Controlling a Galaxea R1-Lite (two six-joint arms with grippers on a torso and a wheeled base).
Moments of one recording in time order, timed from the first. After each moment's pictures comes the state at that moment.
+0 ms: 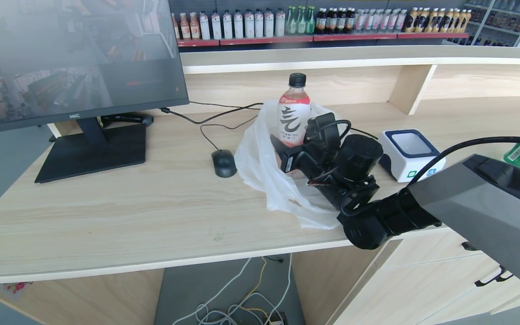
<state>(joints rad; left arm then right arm) 0.00 0.00 0.00 0.00 0.00 0.00 0.55 2.27 -1.30 -1.28 -0.01 -0.11</state>
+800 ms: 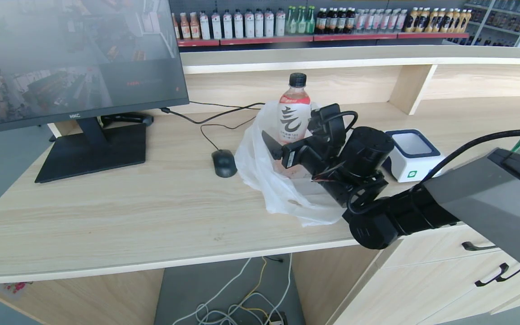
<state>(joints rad) 0.00 0.00 0.00 0.00 0.00 0.00 0.56 2.20 -1.26 -1.28 -0.01 -0.13</state>
